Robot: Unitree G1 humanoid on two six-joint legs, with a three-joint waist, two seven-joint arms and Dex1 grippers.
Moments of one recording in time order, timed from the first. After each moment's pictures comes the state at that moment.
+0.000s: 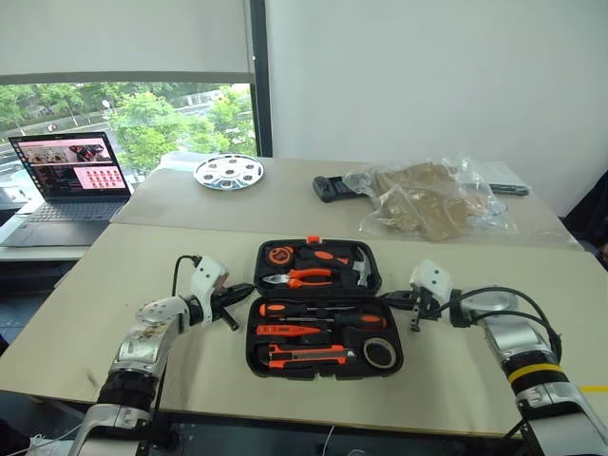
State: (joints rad) left arm -0.46 0.50 -0.01 0.36 -0.23 0.22 -0.89; right arm -0.58 -0.62 0.13 0.55 0.09 -0.07 1.10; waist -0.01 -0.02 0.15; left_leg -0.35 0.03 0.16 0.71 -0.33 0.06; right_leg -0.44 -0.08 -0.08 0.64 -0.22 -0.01
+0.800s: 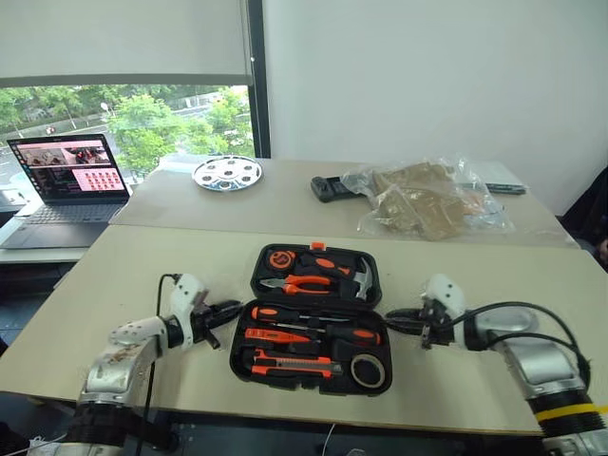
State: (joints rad) left arm -0.28 0.61 0.14 0.09 -0.38 0.46 -0.91; right arm -0.33 -0.74 -0.03 0.03 0.28 0.43 1.09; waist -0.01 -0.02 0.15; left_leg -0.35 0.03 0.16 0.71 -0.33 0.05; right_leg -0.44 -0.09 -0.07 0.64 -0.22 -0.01
